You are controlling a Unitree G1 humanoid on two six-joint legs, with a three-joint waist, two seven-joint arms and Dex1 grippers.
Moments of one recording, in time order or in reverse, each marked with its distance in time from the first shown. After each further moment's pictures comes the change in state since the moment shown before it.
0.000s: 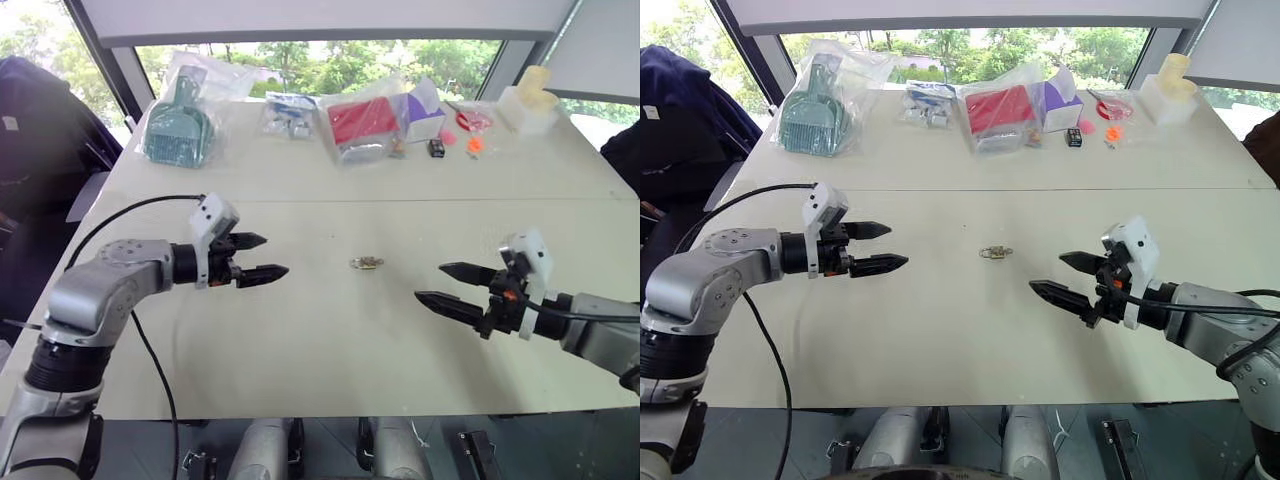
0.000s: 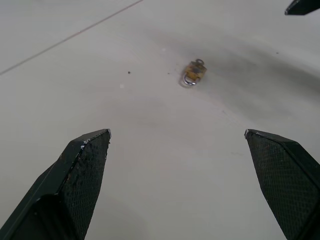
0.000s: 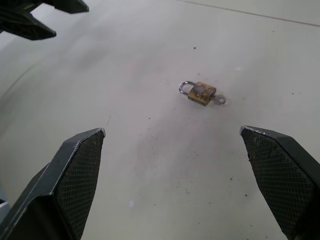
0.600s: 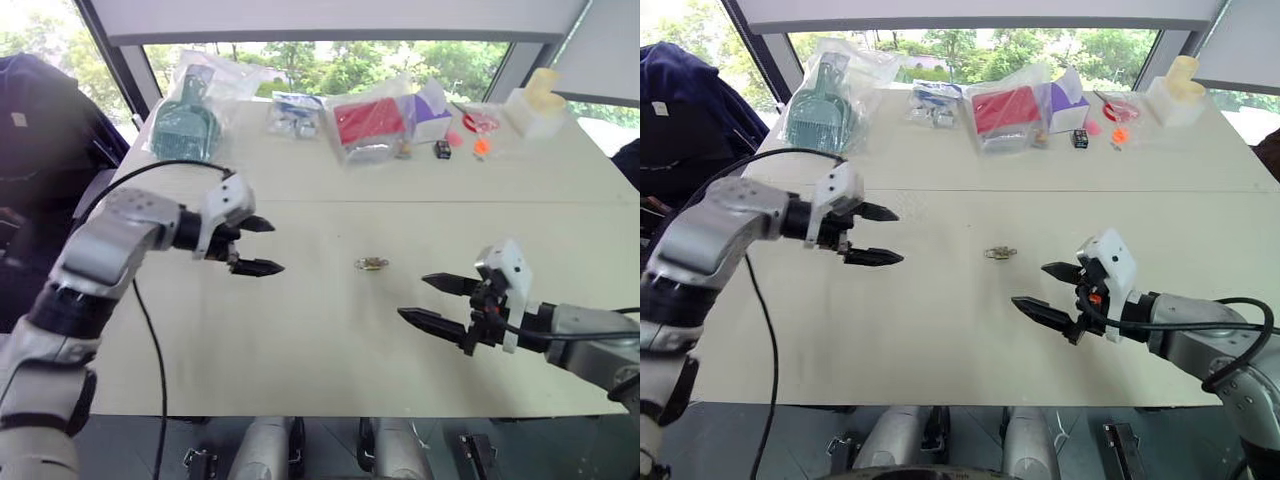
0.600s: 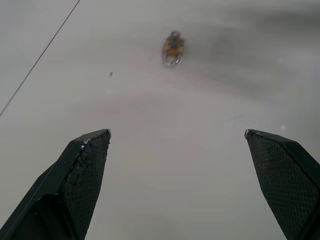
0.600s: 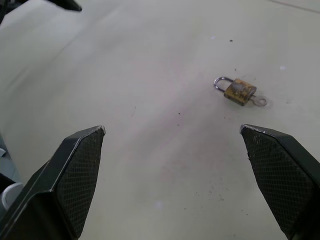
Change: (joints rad) left arm -0.443 -0.014 -0.342 0.382 0.274 -0.265 -0.426; right arm 0.048 0.042 0.026 -0.125 -0.002 0.011 -0.091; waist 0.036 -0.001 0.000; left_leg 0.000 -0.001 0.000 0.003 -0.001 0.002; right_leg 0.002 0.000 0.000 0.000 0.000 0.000
